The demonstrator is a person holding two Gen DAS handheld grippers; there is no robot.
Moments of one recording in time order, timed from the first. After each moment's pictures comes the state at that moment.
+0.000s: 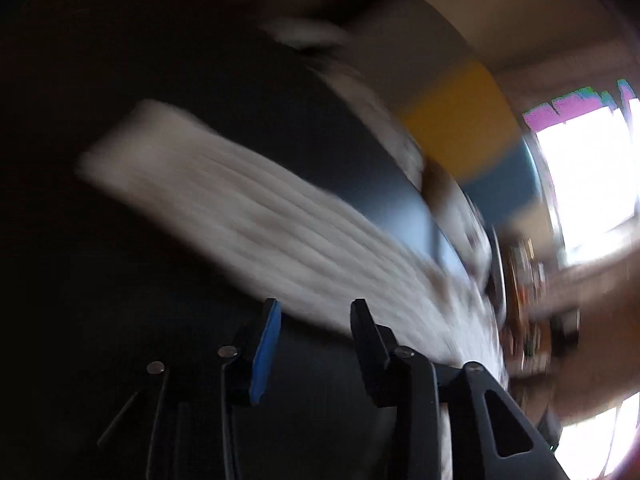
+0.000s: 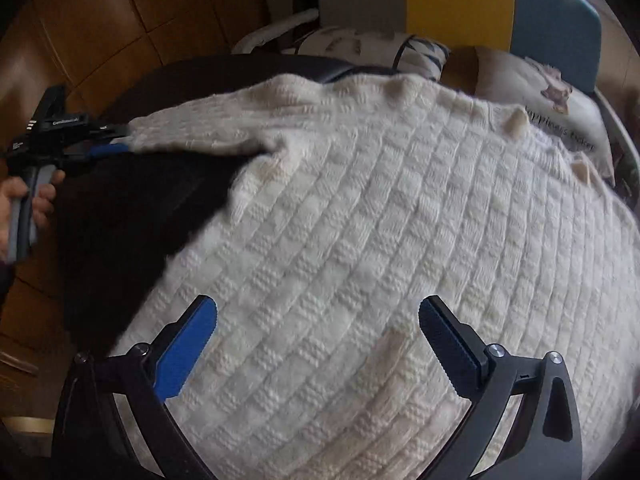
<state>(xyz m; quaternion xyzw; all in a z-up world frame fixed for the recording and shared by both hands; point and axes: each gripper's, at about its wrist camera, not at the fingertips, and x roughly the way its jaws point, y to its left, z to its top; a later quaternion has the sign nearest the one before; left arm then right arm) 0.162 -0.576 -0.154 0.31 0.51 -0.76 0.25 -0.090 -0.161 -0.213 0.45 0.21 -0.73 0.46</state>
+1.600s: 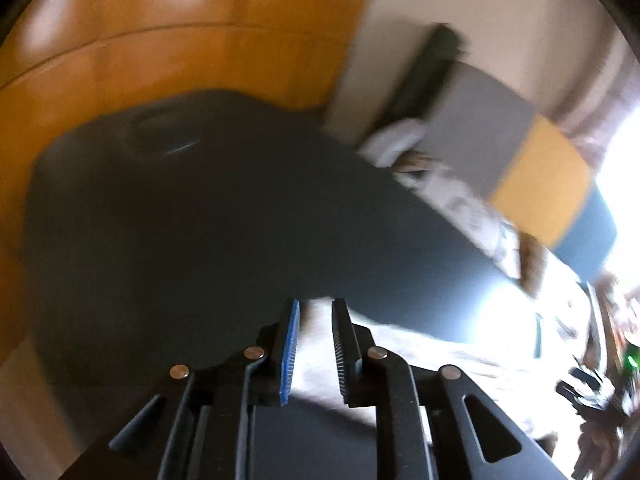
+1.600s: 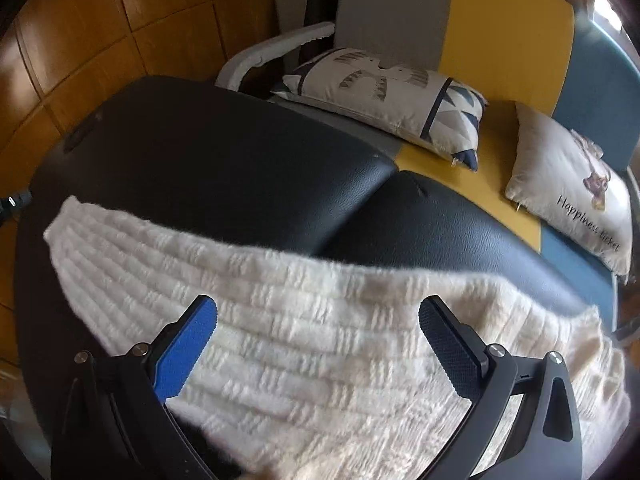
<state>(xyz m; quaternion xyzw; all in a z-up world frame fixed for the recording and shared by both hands) 0.158 -0.607 -0.099 0.30 0.31 -0.81 0.39 -0.166 -0.345 -0.196 0.42 0.24 -0.73 0.47</state>
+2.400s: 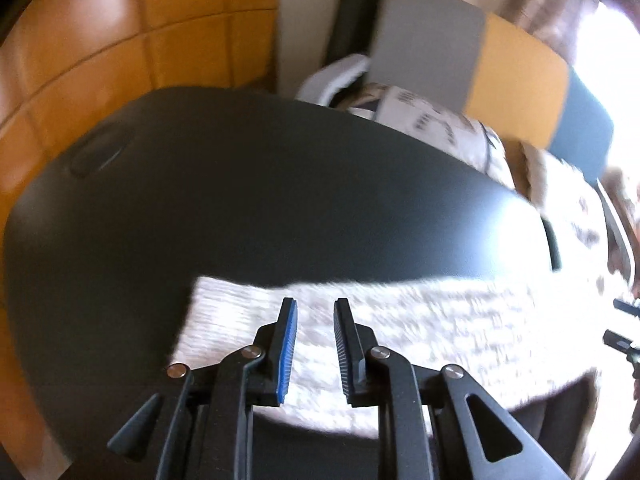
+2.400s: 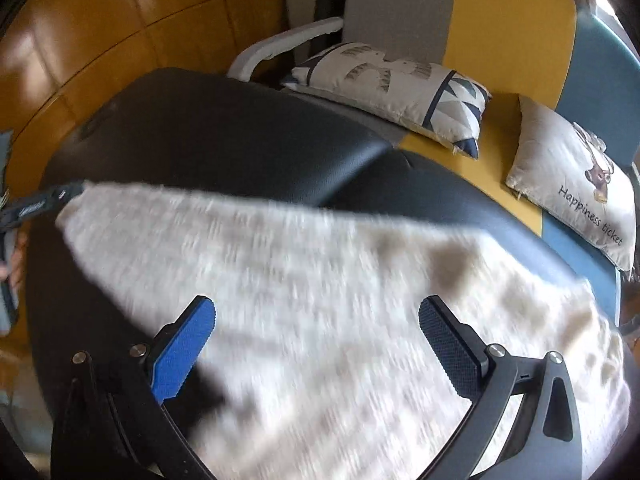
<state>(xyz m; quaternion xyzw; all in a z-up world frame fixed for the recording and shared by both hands) 0.081 -0.556 -0.129 0.42 0.21 -0.80 0.37 -0.162 -0.290 -0.188 0.43 0.26 -0.72 0.49</state>
